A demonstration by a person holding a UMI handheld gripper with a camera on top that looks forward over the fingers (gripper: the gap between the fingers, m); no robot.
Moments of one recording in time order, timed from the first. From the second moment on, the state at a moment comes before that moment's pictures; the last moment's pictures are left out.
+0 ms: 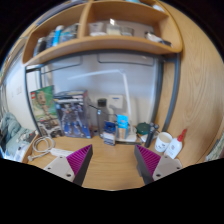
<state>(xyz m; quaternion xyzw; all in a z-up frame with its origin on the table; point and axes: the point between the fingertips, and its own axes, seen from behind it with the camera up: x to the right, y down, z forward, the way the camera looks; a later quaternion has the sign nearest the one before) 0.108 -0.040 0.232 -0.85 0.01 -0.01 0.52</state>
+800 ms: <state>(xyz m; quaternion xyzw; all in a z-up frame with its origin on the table) -0.035 -0.188 0.199 -0.86 0.00 0.02 0.52</state>
